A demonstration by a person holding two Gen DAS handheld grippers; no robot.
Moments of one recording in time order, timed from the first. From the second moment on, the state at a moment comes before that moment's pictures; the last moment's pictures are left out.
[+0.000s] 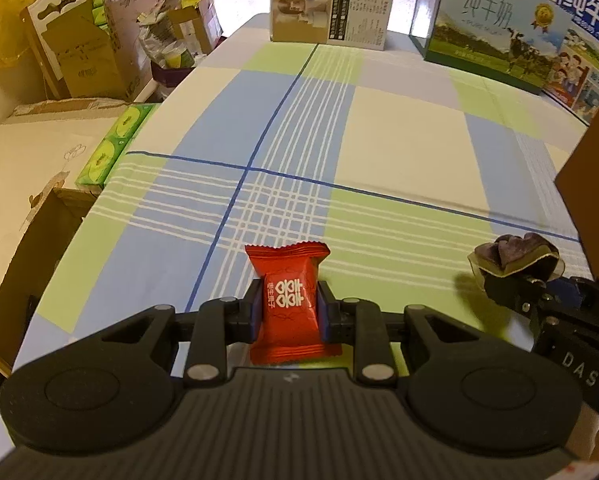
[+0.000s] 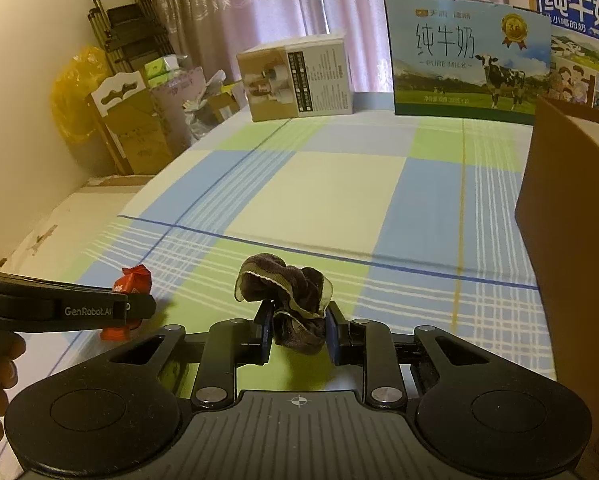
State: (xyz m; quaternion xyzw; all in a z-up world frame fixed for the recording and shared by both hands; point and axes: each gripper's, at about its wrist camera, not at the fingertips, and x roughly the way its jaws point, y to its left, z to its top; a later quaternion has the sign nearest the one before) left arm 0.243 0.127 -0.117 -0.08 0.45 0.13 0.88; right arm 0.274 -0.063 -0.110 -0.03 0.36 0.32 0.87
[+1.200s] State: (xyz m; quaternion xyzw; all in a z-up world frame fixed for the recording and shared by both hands) left arm 0.153 0.018 -0.021 -0.06 0.38 -0.01 0.92; right arm 0.171 -0.187 -0.005 0.07 0.32 0.26 0.91
